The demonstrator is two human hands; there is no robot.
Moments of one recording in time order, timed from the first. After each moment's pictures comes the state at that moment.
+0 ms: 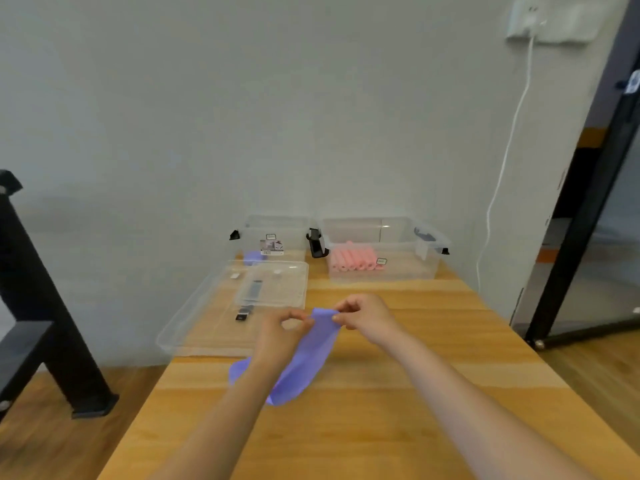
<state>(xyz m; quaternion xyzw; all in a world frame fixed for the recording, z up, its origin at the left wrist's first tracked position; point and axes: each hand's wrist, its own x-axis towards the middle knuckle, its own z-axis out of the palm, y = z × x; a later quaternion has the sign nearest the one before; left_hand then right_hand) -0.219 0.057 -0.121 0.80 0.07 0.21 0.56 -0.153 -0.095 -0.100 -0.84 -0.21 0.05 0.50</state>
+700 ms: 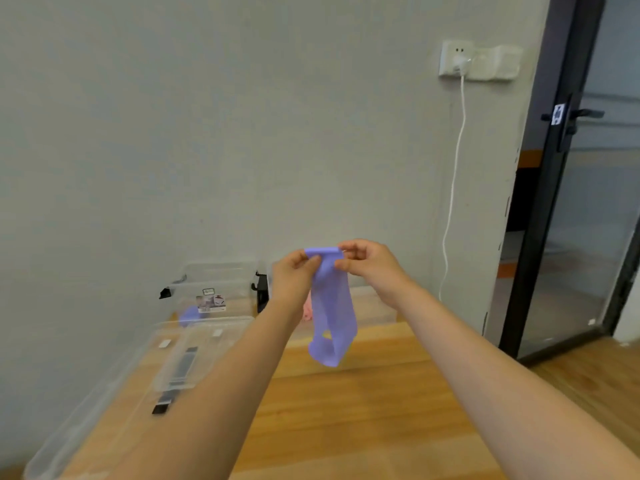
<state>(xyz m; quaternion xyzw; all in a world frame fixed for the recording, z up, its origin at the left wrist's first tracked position) -0.046 -0.039 0.006 0.67 -0.02 0.21 0.71 -0.011 -0.178 0.017 -0.72 -0.22 -0.07 0.66</state>
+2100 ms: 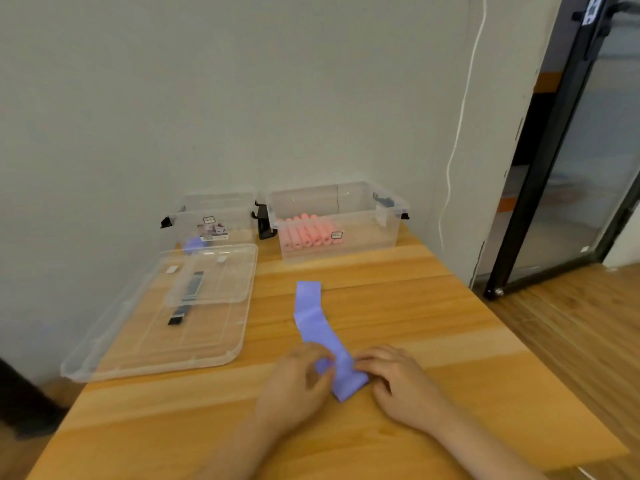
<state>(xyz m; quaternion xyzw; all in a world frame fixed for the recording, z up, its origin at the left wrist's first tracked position) -0.185 -0.019 -0.187 0.90 -0.18 0.13 0.38 -0.161 -0.223 -0.203 -0.92 -0.30 -0.06 0.27</state>
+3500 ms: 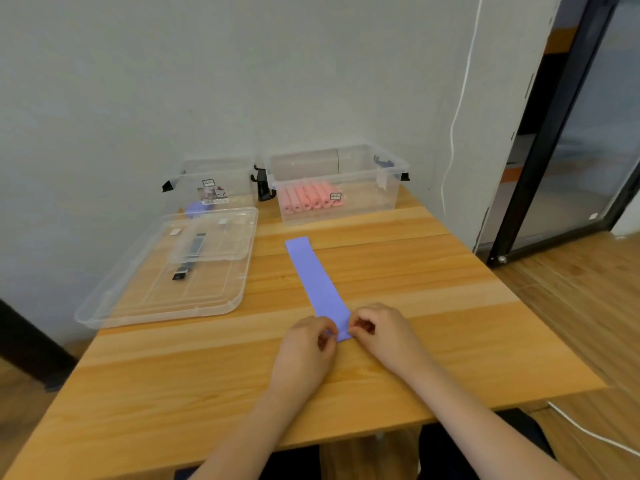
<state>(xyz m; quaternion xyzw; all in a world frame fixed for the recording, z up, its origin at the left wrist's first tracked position) -0.217 -0.052 -0.209 0.93 -0.07 0.16 0.33 -0.176 -0.208 -0.210 -0.90 -0.23 -0.08 0.37</state>
